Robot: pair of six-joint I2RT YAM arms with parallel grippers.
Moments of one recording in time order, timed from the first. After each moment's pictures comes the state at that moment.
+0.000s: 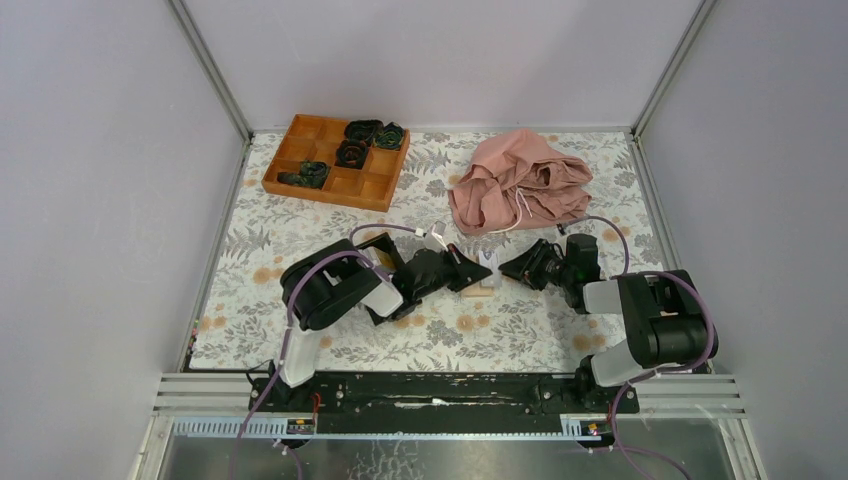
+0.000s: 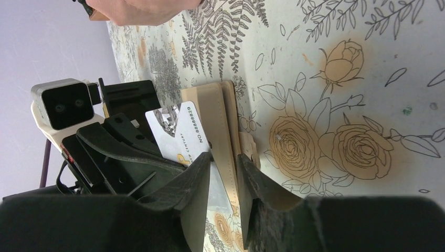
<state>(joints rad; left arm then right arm) -0.86 2.02 0.72 1.04 0.07 -1.24 0.10 1.50 0.33 0.55 -0.62 0.91</state>
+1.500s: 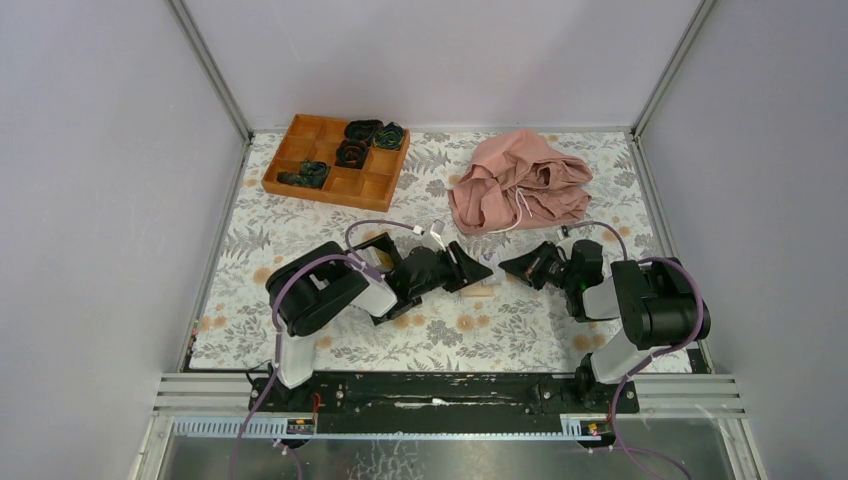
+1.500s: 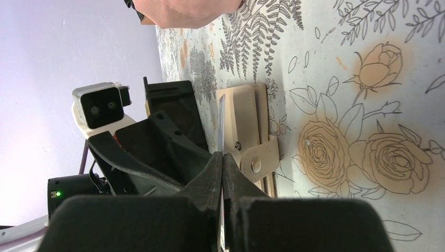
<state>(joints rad) -0.85 1.95 0.70 0.98 0.11 -1.19 0.06 1.61 0.26 0.90 -0.72 1.08</state>
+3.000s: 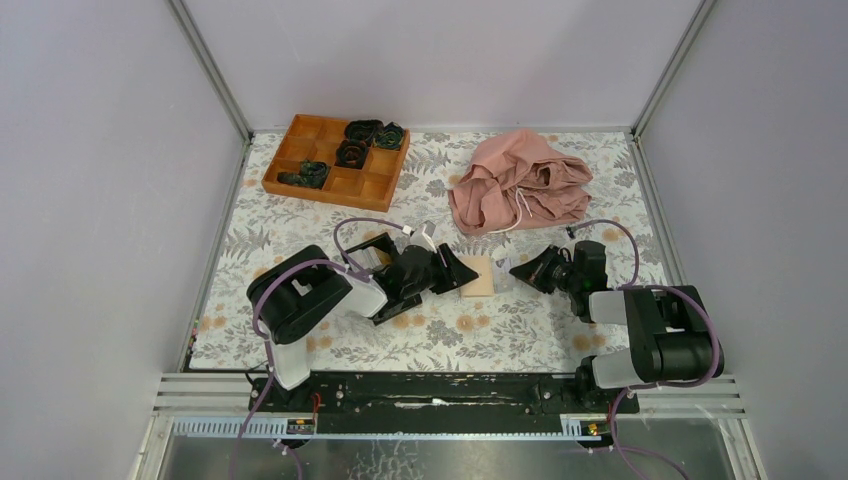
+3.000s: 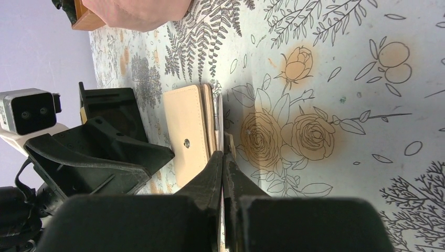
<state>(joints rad) -0.82 1.84 0.64 0.79 0.07 -1.08 0.05 1.43 0.26 0.56 -0.56 0.81</state>
